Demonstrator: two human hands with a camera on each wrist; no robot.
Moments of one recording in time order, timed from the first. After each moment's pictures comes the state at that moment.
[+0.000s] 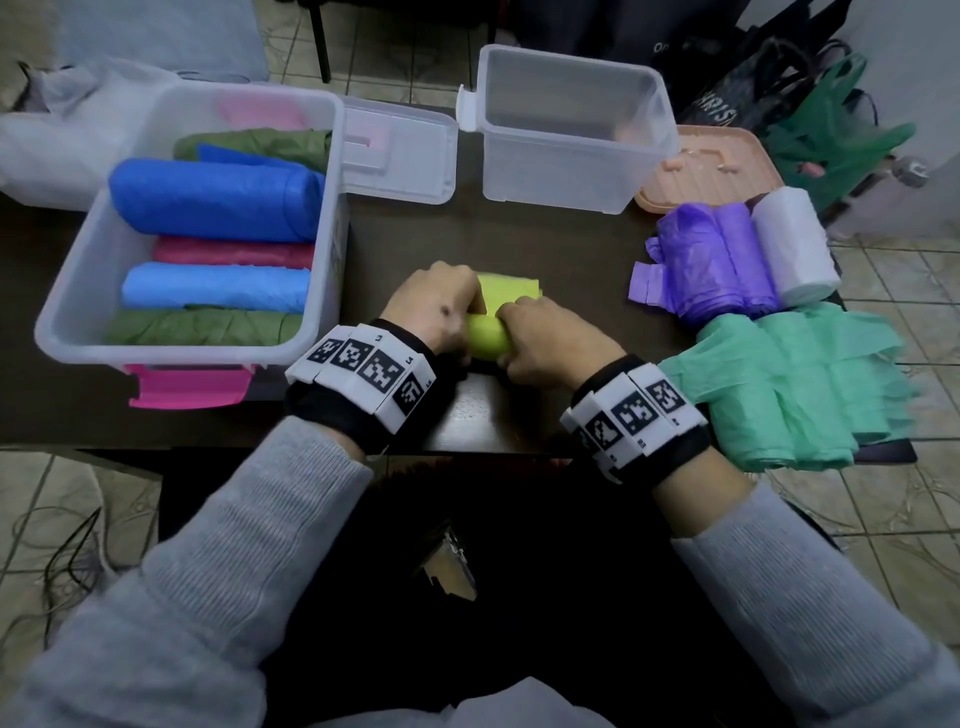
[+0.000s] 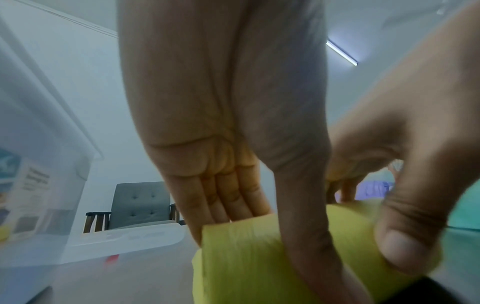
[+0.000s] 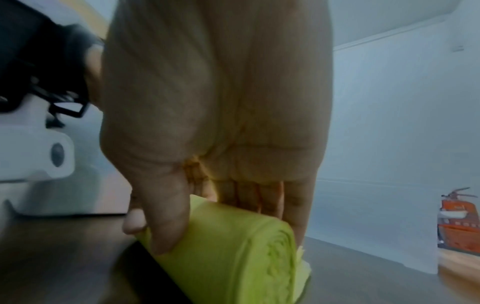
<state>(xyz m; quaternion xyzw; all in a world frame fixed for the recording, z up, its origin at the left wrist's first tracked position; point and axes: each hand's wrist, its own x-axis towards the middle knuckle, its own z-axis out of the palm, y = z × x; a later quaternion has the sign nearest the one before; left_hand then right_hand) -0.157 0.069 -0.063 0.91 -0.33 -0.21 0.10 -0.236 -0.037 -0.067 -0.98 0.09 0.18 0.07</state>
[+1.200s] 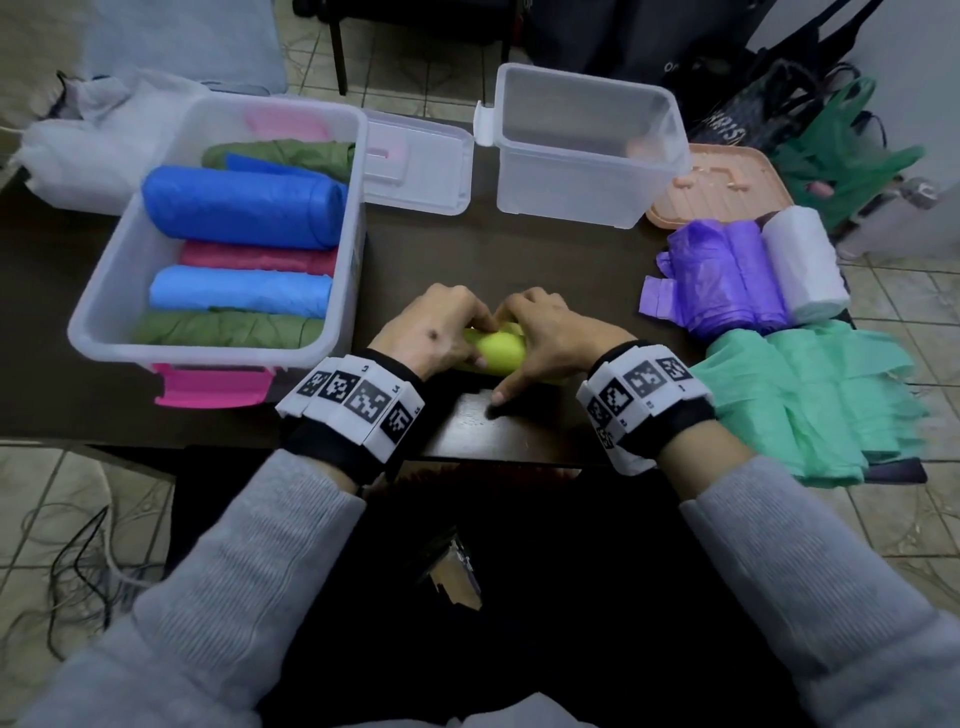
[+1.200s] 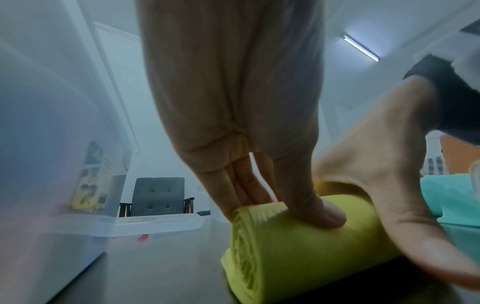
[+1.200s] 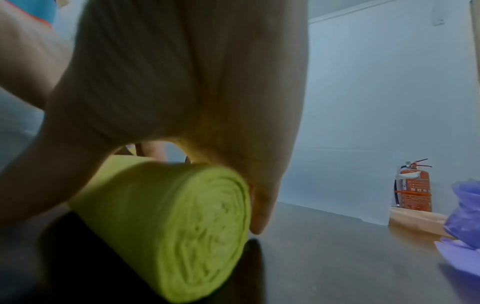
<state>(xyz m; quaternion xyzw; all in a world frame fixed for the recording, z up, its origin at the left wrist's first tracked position) -0.153 0.085 -0.083 0.90 -0.32 -0.23 0.21 -0.221 -0.054 -0.071 -0.95 0.08 0.24 0.16</state>
